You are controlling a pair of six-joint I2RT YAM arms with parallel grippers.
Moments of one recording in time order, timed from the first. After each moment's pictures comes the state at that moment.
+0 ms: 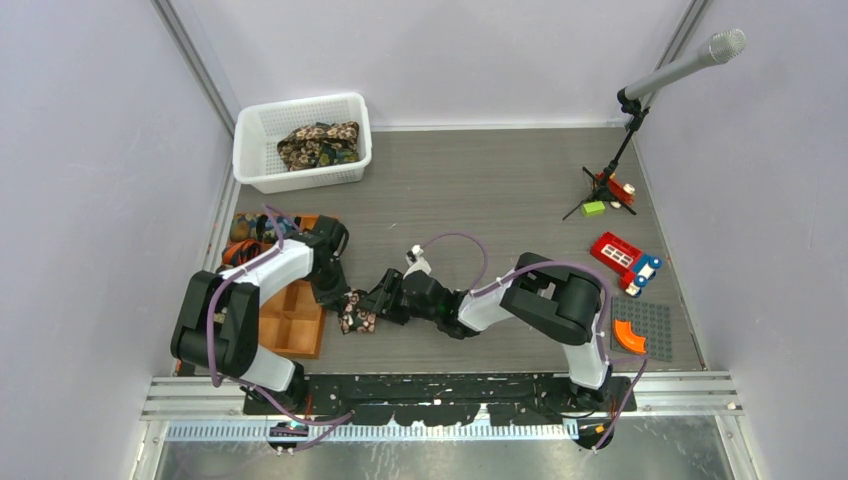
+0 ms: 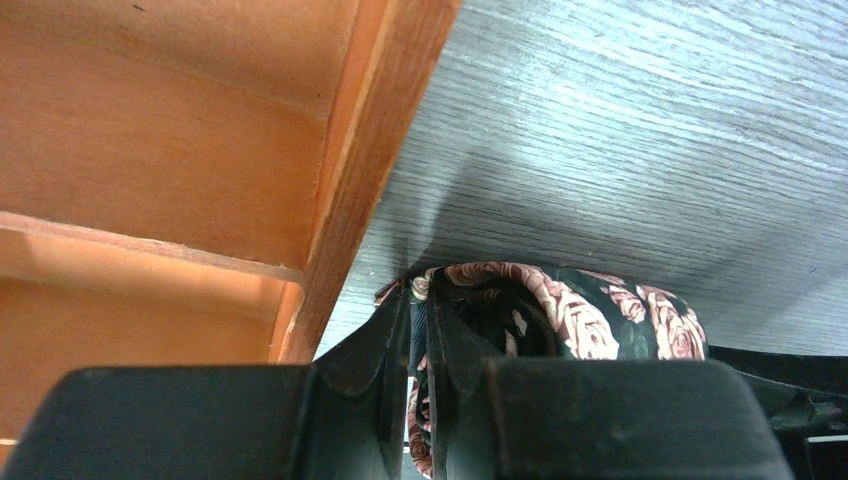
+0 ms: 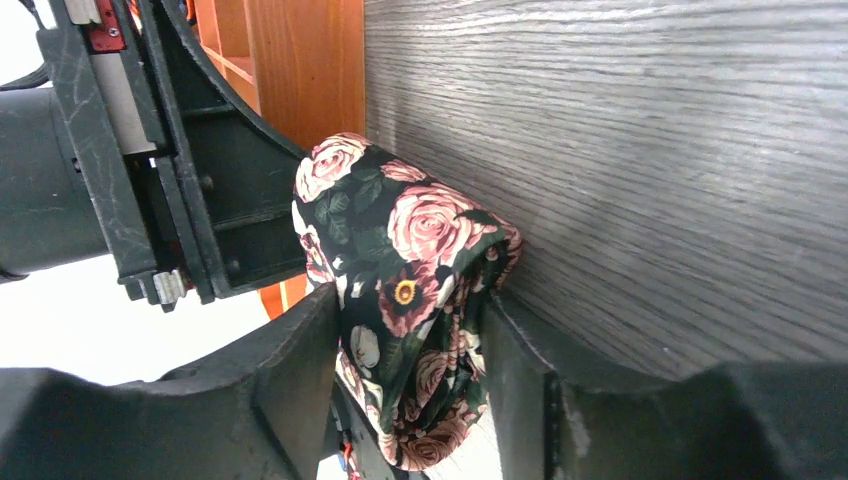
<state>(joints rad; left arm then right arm) -0.30 1.48 0.79 -0.75 0.02 -0.63 1.11 1.97 0.83 0.70 0.04 1.31</state>
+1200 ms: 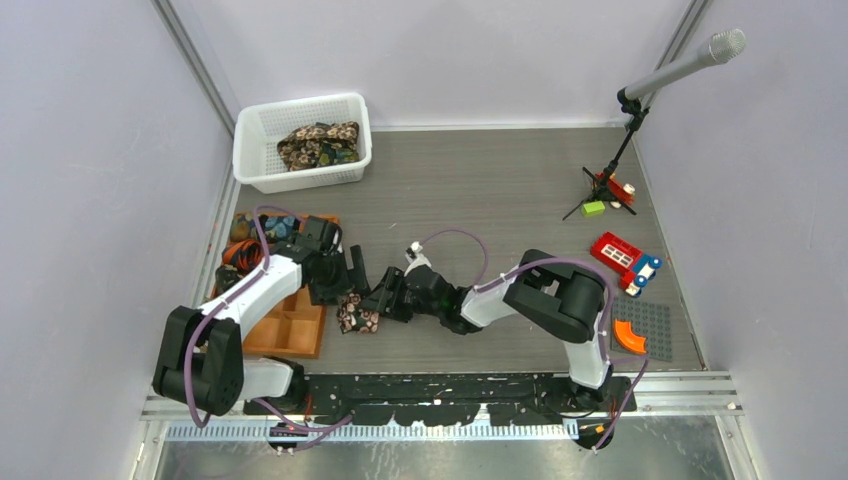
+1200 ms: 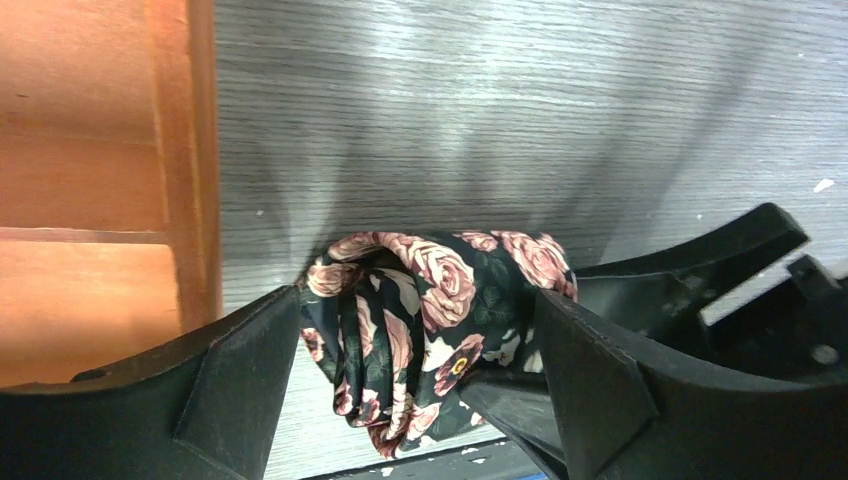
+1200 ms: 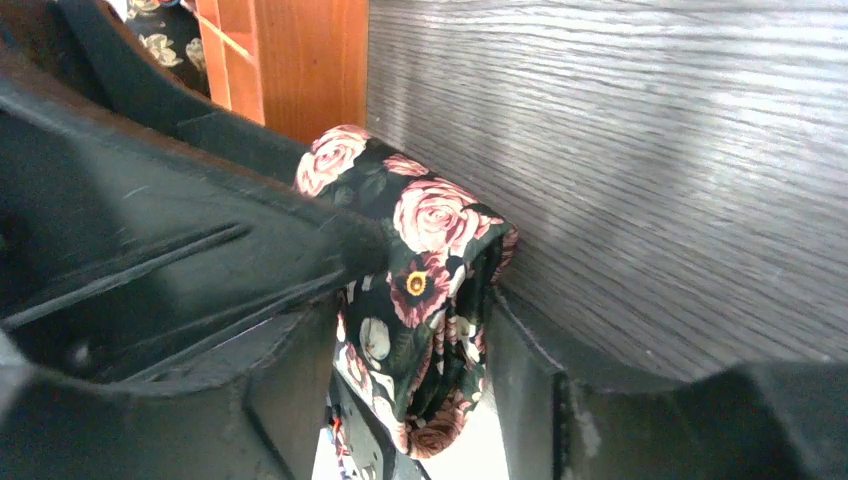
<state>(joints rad) -0.31 1.29 0.72 -0.61 0.16 -0.54 1.07 1.97 0.82 0.70 -0.04 1.26</state>
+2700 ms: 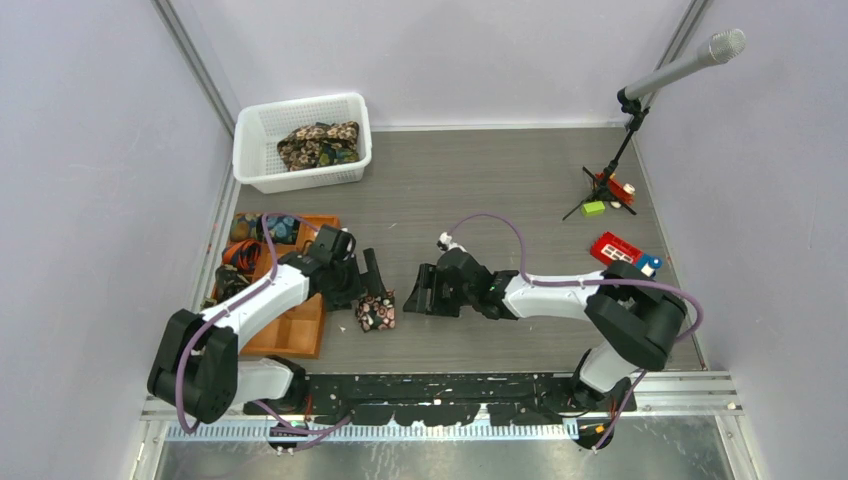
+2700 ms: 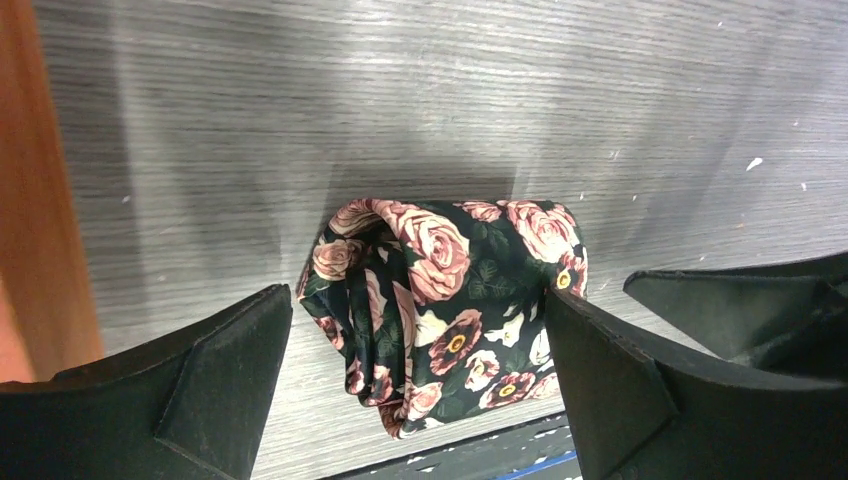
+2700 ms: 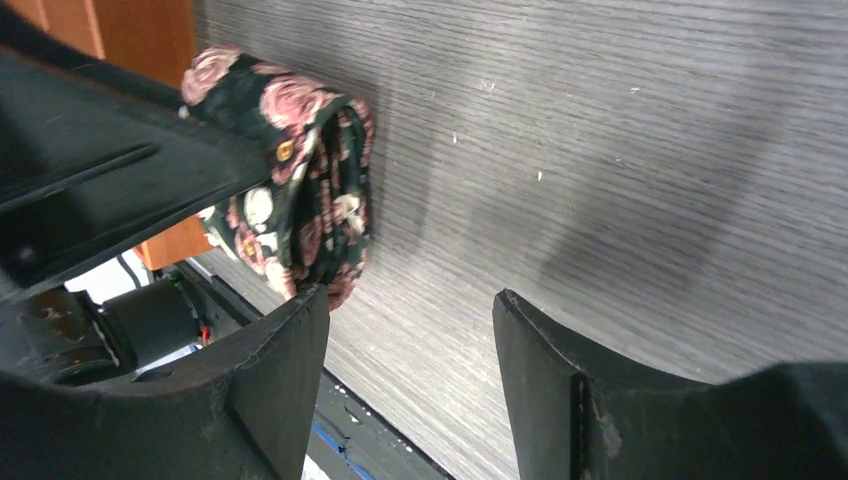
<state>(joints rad) -0.42 1.27 0.67 -0.49 0.16 -0.70 0.95 1.55 0.72 0.10 -0.10 0.99</state>
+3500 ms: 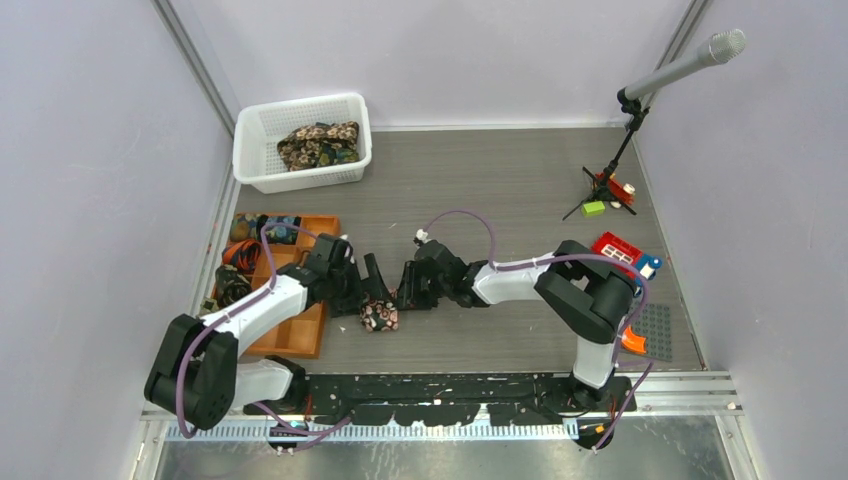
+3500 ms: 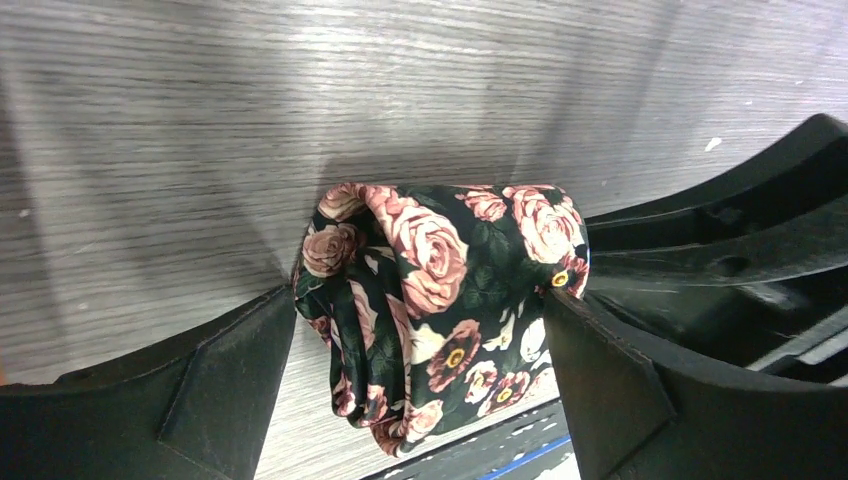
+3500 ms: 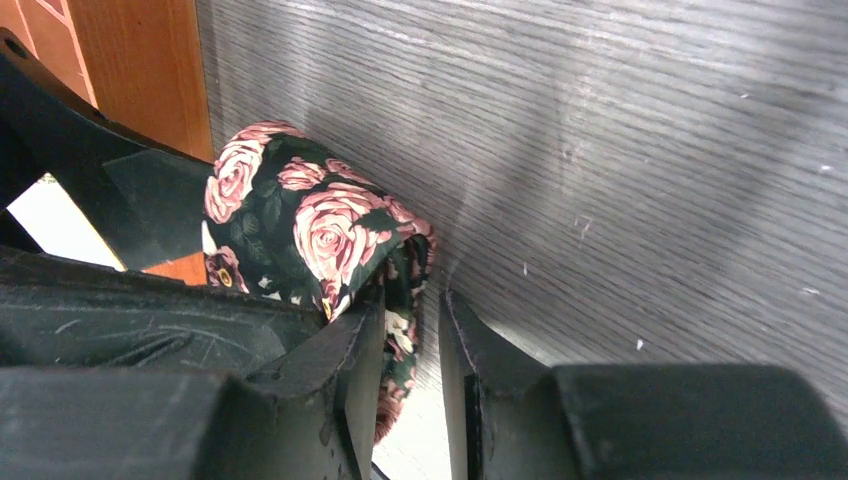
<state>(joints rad) -0.42 1.23 0.57 -0.40 0.22 -0.71 0.95 1.83 0.90 0.17 -0.19 0.97</state>
